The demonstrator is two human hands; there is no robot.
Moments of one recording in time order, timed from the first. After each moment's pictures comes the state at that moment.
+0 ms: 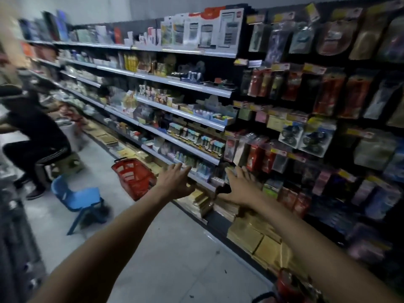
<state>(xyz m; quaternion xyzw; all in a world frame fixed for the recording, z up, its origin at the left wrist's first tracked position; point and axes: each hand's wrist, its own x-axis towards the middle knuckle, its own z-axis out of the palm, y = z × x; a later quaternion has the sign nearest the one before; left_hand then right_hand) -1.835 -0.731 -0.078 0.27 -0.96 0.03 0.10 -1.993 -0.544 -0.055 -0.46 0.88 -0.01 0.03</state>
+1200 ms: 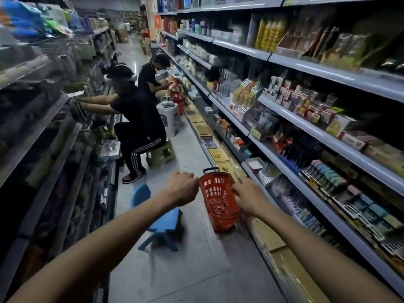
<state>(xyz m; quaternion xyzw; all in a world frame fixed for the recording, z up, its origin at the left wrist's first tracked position) -1.832 -1.556 -0.157 0.46 -0.89 0.04 0.00 -2.066 -1.500 -0.181 -0.71 0.71 -0.01 0.03</state>
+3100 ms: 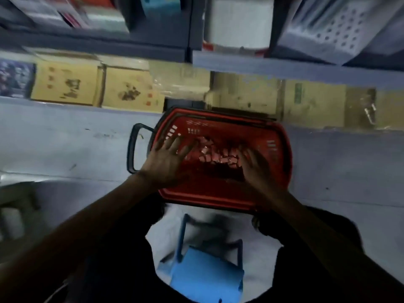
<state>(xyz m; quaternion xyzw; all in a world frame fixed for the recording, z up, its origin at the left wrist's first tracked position) -2.188 -2.350 -0.795 -0.17 -0.93 -0.04 -0.31 -2.206 -2.053 -0.834 -0.17 0.92 -0.09 0.35</state>
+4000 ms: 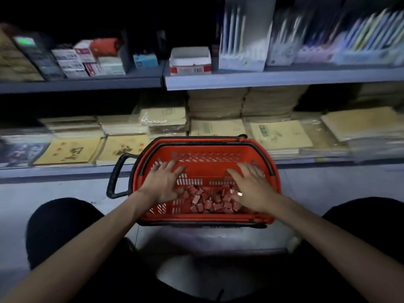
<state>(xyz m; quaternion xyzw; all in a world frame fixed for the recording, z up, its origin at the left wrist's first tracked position) -2.119 -2.291 -0.879 -0.13 -0.98 0.05 -0.13 -2.121 -1.999 -0.879 -0.22 0.97 -0.01 0.13</state>
